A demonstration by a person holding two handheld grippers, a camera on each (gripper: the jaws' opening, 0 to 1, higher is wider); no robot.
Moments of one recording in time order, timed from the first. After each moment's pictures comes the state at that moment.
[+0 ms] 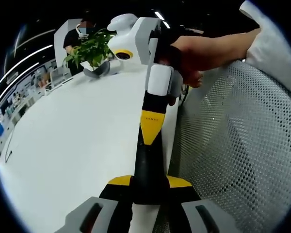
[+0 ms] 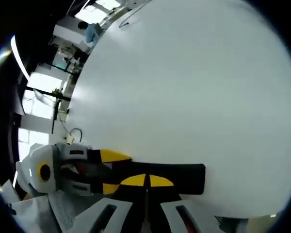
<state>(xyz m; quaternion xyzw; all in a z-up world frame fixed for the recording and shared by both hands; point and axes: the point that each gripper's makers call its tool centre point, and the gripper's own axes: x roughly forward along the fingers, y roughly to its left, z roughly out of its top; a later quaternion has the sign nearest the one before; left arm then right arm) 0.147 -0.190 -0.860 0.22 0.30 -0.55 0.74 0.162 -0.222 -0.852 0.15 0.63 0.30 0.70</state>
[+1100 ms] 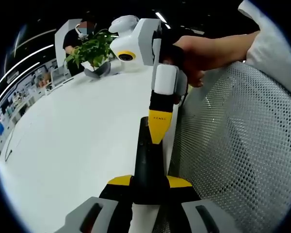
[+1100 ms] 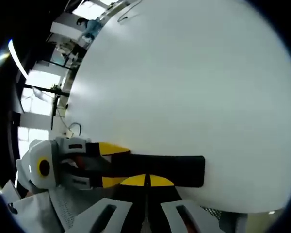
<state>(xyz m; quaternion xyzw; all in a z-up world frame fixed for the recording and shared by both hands) 0.147 -0.190 -0.861 0.22 0.30 -0.55 0.74 0.152 -0.225 -0.854 0.14 0.66 0.30 0.68</state>
